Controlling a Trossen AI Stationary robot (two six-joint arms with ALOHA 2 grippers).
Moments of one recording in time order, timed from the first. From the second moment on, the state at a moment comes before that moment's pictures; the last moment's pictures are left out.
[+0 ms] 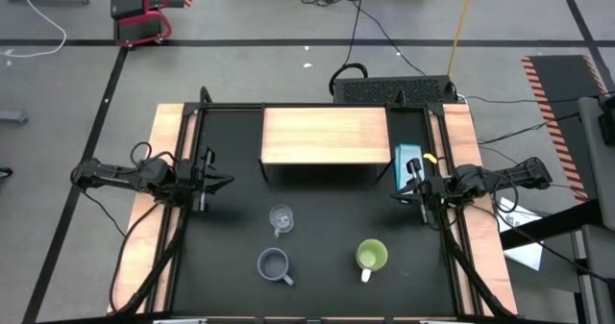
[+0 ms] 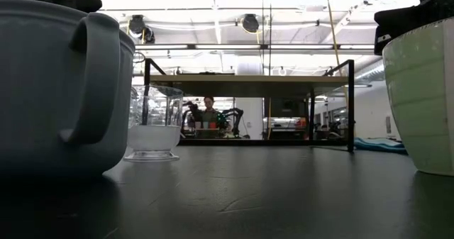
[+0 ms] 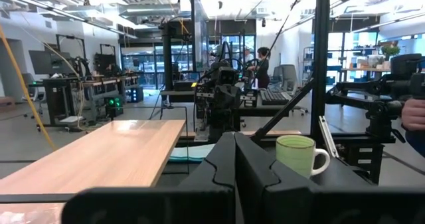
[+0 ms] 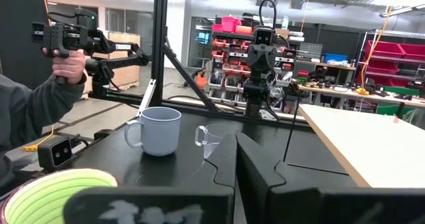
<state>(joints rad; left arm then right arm) -0.16 0.06 0.08 0.18 -0.13 0.05 0.21 0.00 0.02 0.07 0.02 -0.09</state>
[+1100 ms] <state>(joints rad) -0.16 0.59 0.12 0.50 -0.08 -0.05 0.21 0.00 0.02 0.08 0.02 -0.09</state>
